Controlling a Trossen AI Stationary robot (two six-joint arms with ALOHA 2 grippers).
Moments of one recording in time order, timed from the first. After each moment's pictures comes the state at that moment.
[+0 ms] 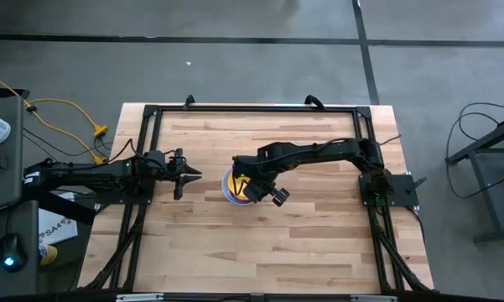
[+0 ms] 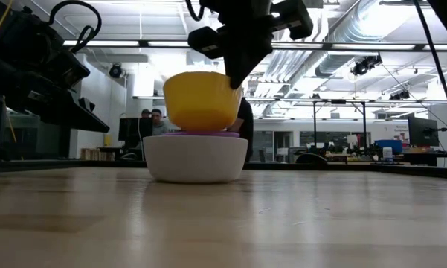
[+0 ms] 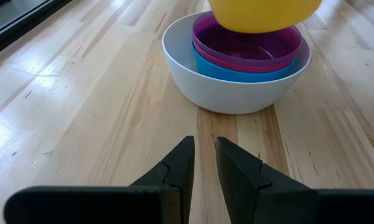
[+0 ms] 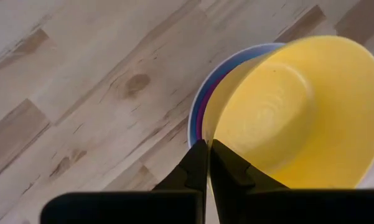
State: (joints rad) left arm 0.18 0.41 0.03 0.00 0.07 0.02; right arm 0.04 2.07 1.93 -1.16 -0.13 -0.80
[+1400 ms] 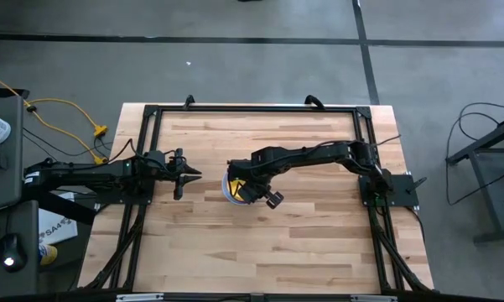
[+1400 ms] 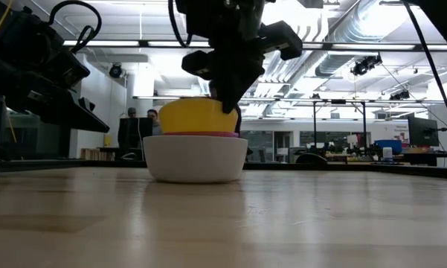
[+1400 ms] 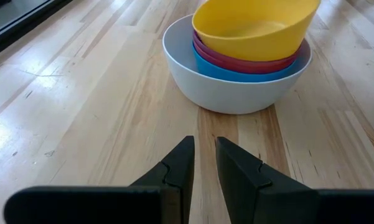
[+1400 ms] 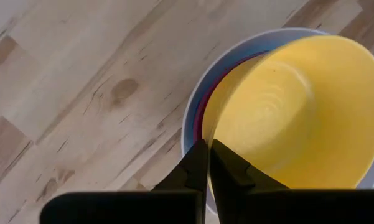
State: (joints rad) left arm 0.18 0.41 0.03 0.00 0.07 0.02; right arm 0.04 2.15 1.93 -1.11 -0.14 -0.73
